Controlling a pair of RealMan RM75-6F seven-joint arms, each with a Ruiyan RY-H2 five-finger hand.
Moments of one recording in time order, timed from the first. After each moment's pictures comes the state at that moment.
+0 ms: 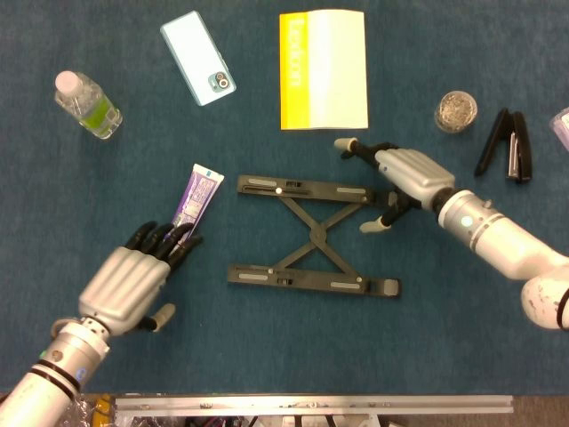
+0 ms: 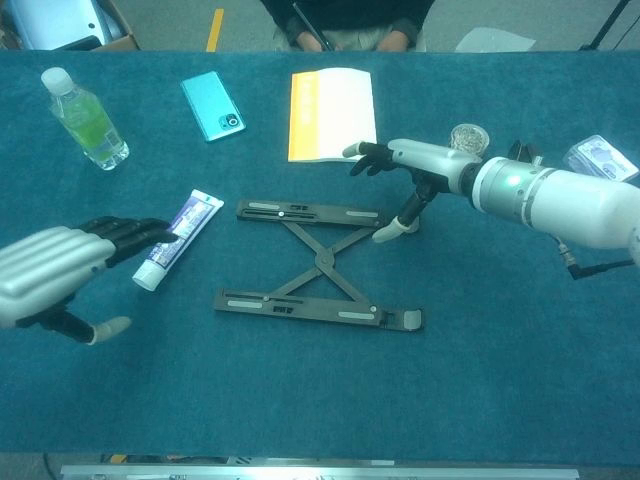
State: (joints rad) left arm -0.34 -1.19 0.12 -2.07 1.36 1.03 0.54; right arm 0.82 -1.46 0.15 -1.54 -1.02 0.59 0.13
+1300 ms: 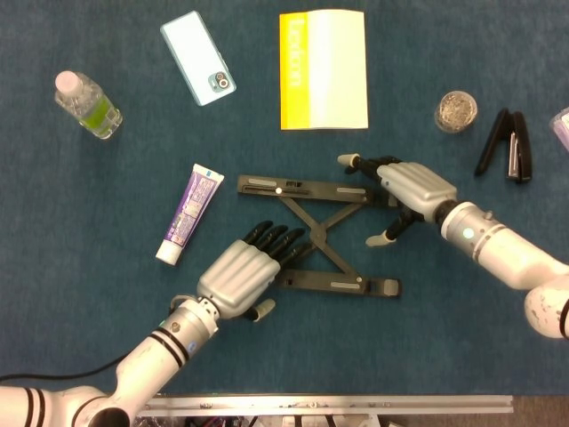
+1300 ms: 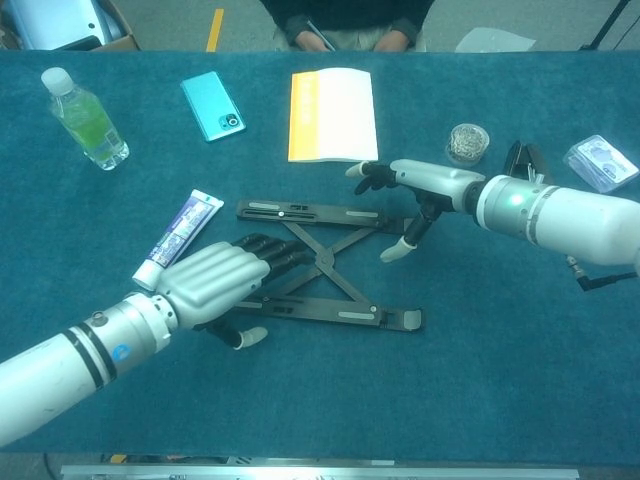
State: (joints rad) left arm -0.52 -1.66 0.03 -1.77 1.26 0.92 0.60; right arm 0.81 -1.47 0.10 -1.56 -1.05 0.59 0.10
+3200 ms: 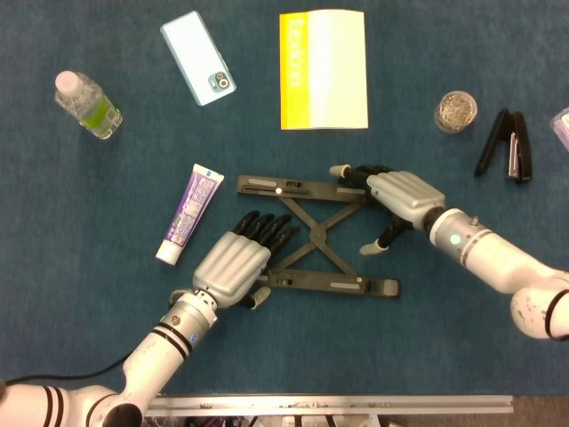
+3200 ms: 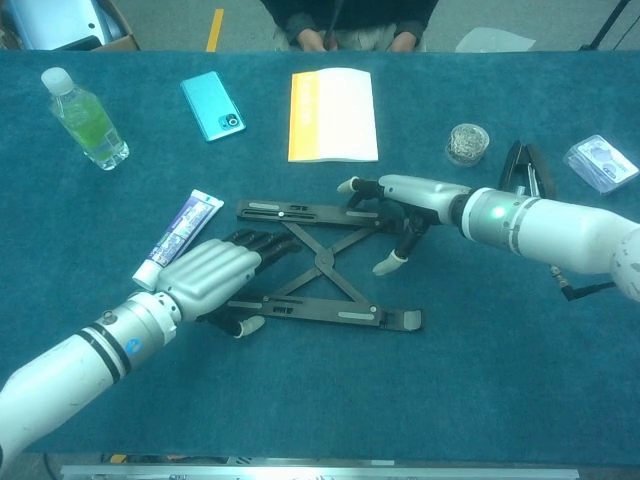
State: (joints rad) left arm -0.53 -1.74 0.05 -1.65 1.21 1.01 0.53; right arm 0.84 -1.51 0.08 -1.54 -0.98 0.58 0.02
